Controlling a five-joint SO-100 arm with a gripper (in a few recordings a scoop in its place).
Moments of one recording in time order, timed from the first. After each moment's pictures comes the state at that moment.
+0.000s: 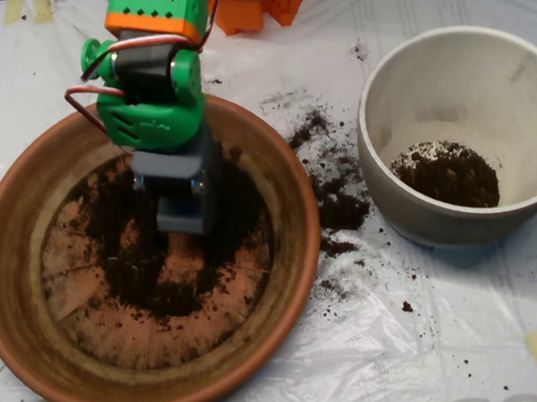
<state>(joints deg) 21.1 79.8 97.4 64.9 -5.6</state>
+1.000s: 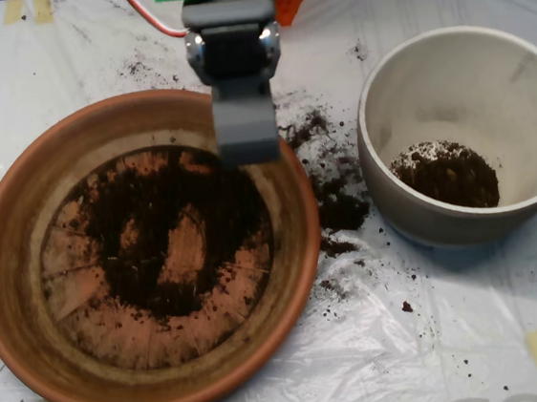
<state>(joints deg) 5.5 106.0 87.5 78.3 -4.7</state>
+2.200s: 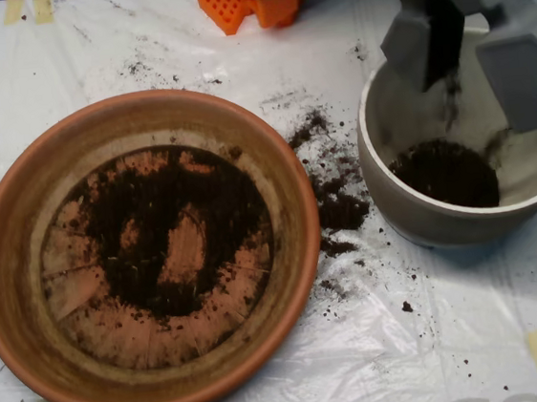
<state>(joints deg) -25.6 90.4 61.7 89.4 -8.7</state>
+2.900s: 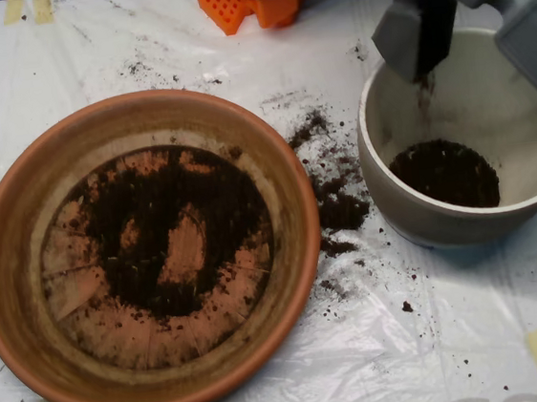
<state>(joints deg) -25.4 92.5 62.8 91.0 -8.7</state>
